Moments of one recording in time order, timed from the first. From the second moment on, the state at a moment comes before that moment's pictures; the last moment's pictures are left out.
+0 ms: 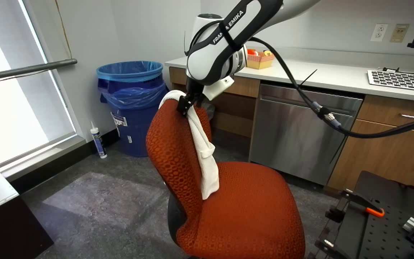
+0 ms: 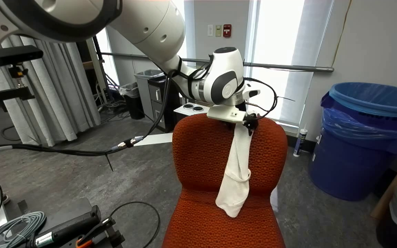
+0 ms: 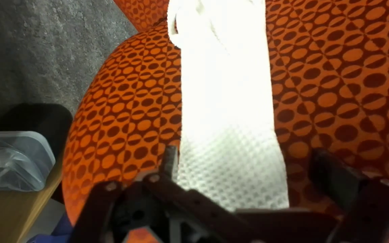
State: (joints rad) arm 0.04 0.61 -0.03 -1.70 -0.05 2.65 -0.12
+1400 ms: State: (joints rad) arm -0.03 0.56 0.03 -1.87 -0.05 2.65 -0.16
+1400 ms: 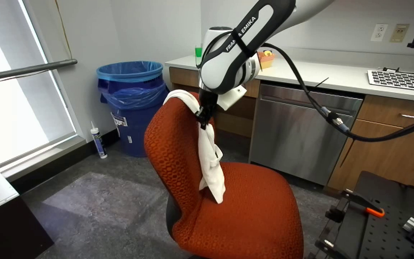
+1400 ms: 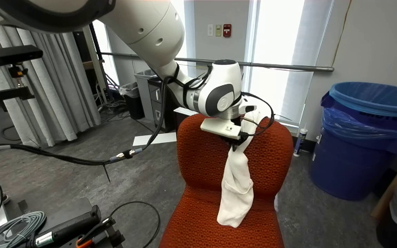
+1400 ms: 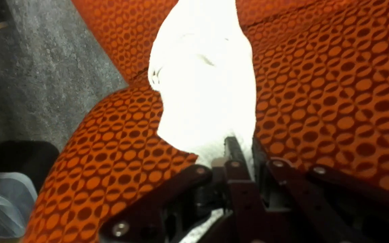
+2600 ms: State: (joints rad) arm 0.06 0.68 0.02 -2.21 -0.06 2.61 -0.04
